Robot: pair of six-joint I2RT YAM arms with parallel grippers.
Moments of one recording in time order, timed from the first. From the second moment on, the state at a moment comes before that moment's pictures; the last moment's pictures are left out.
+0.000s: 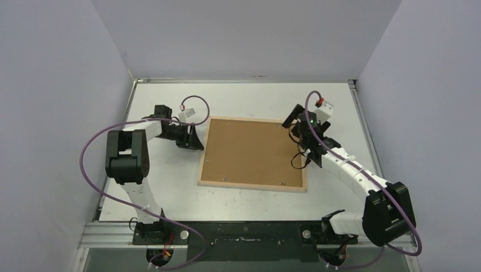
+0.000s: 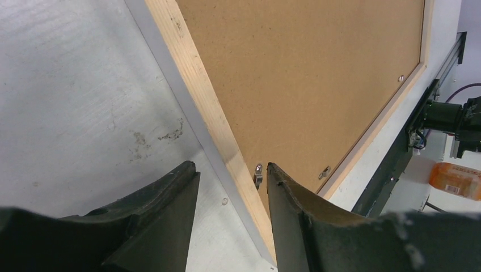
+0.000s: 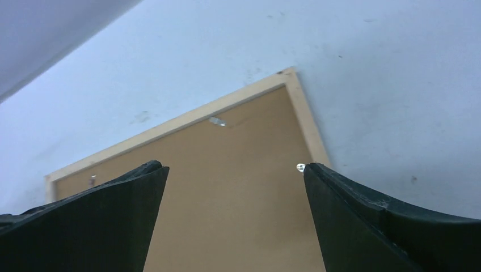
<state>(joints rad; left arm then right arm) 0.01 1.90 1.16 -0.56 0.85 0.17 0.47 1.27 0.83 -0.06 0.50 0.71</state>
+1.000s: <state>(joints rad) -0.04 1.90 1.17 -0.54 0.70 0.40 0.11 1.77 0.94 0.08 -0.02 0.65</state>
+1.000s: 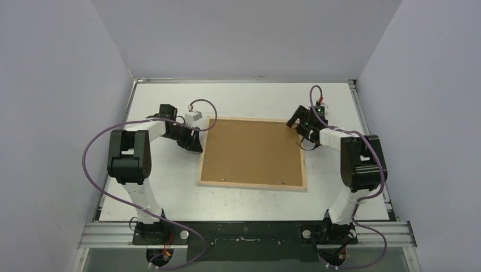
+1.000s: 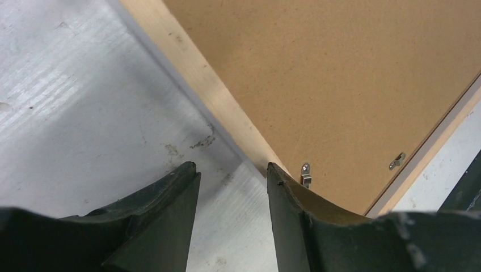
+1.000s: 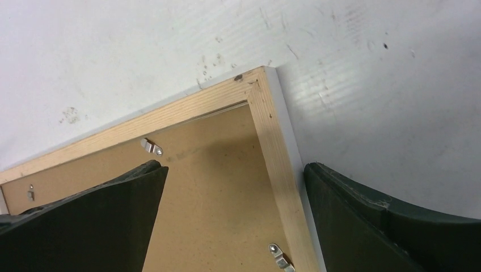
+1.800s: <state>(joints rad) -0.06 1.90 1.17 -0.70 0.77 0.52 0.19 2.18 1.56 -0.06 -0.06 0.66</state>
